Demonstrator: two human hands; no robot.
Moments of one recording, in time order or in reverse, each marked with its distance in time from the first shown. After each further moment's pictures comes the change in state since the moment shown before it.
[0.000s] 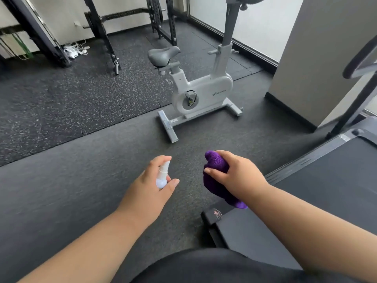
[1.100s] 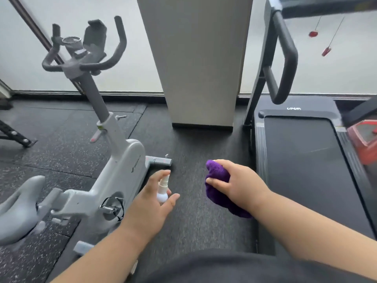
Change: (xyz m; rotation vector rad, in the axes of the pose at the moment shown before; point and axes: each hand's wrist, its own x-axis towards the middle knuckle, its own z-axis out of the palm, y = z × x) left_hand 0.676 0.053 0.157 -0.054 -0.616 0.692; right_hand 0.436 0.136 -0.094 0.056 0.477 0.645
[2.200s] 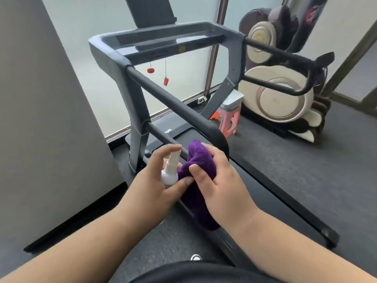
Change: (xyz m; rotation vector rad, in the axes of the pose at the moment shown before) left_hand 0.535 0.139 0.091 -0.545 -0.744 0.685; right_hand 0.297 -0.015 -0.156 0.189 0.976 0.503
